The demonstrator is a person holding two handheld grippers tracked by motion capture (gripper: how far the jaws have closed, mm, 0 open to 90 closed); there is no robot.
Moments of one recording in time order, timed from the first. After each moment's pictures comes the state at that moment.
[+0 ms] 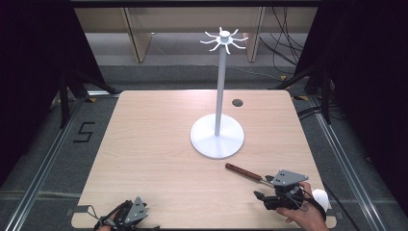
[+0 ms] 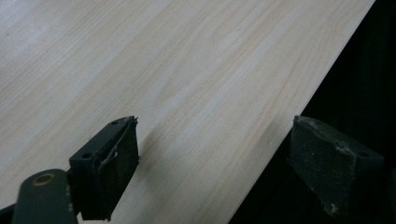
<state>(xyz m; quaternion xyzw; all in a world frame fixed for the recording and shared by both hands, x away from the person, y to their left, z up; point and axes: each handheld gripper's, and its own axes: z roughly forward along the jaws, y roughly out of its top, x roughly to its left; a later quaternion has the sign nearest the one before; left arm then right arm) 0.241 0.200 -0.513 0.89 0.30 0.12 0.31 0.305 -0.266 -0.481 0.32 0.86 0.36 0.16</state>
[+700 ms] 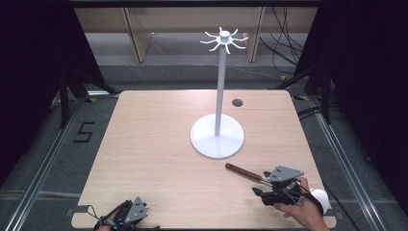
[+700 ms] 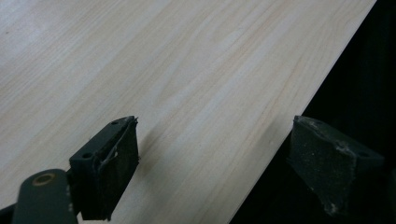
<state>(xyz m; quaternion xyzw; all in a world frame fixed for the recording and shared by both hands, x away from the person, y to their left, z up) 0.241 0.200 -0.514 0.89 0.30 0.13 0.31 0.316 -0.259 -0.476 0.31 0.87 0.34 0.17</state>
